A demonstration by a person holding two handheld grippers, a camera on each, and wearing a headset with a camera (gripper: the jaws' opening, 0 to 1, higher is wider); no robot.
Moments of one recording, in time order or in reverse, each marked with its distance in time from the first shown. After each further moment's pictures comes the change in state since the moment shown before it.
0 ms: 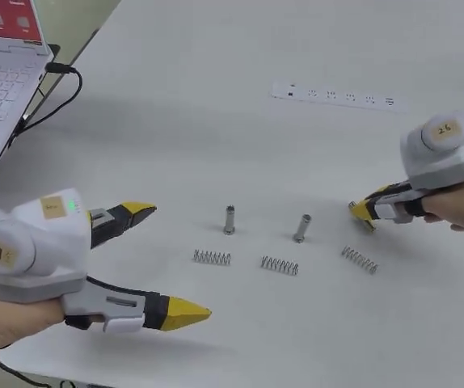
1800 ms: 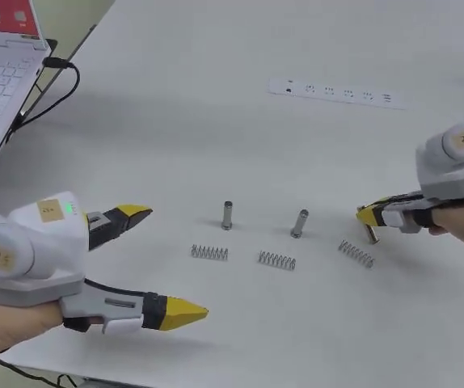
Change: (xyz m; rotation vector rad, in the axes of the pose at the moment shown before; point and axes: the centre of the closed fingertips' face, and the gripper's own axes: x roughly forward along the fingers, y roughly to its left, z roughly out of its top) left arm -0.001 -0.004 -0.005 -0.012 0.004 0.018; right arm -0.024 0.020 -0.015 0.081 -0.069 0.017
